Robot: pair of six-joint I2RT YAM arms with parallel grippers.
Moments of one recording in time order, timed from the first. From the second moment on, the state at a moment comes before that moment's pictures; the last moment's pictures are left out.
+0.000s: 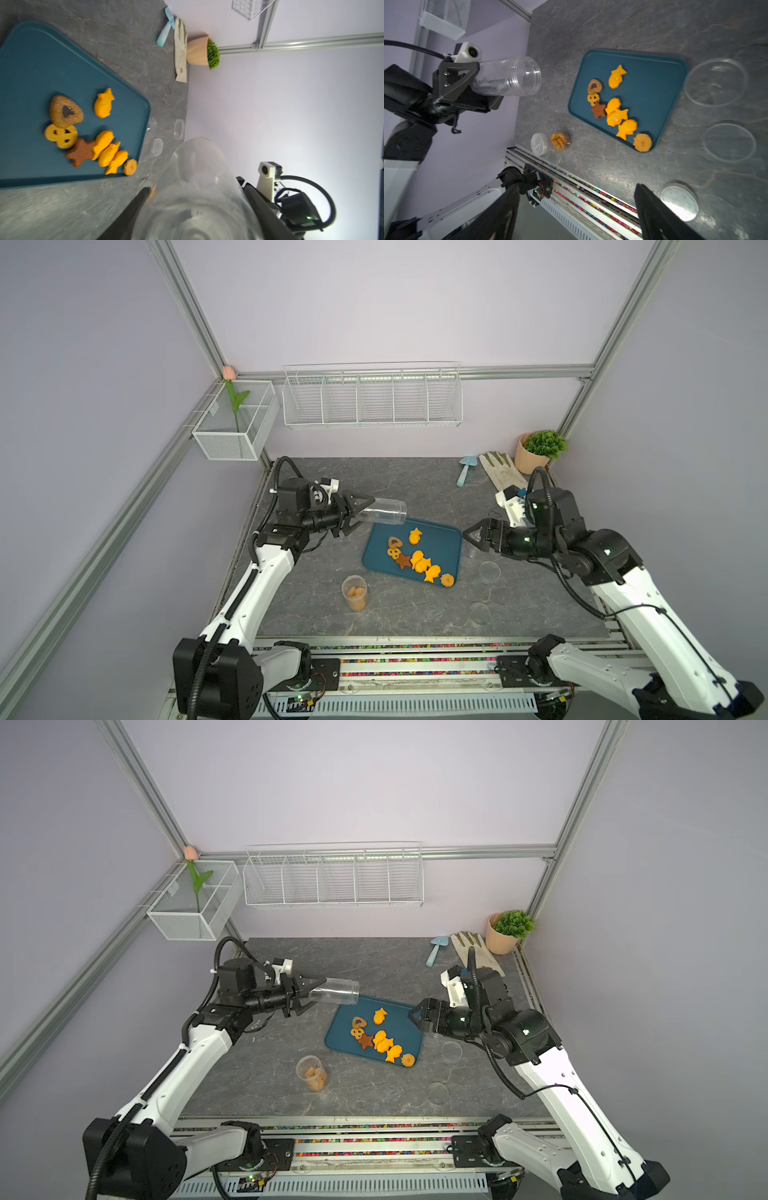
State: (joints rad) left arm -0.20 1.17 0.96 -0.19 0.90 -1.17; right arm 0.52 1.05 1.31 -0.98 -0.37 0.67
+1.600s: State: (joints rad) left arm -0.41 1.06 0.81 0.37 0.88 -1.67; right arm 0.68 1.33 1.33 -0.33 -0.78 1.02
